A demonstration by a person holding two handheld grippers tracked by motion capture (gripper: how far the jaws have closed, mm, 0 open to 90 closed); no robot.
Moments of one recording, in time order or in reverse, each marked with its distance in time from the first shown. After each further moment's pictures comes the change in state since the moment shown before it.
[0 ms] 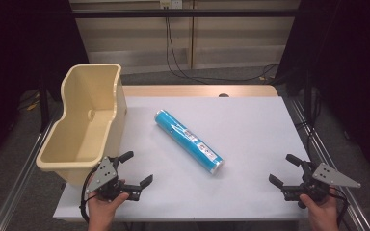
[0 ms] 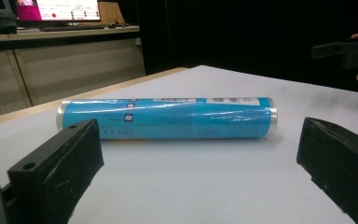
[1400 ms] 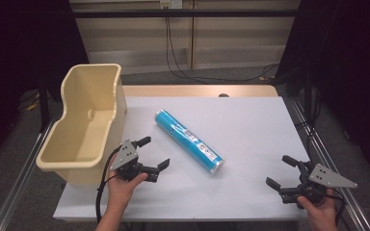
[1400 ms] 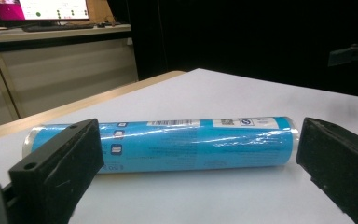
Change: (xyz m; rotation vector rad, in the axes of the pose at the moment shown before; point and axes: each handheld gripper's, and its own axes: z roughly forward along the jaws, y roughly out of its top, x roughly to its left) left arm 0.011 0.015 0.062 0.021 -0.030 0.017; right arm 0.007 0.001 0.003 0.016 0.046 -0.034
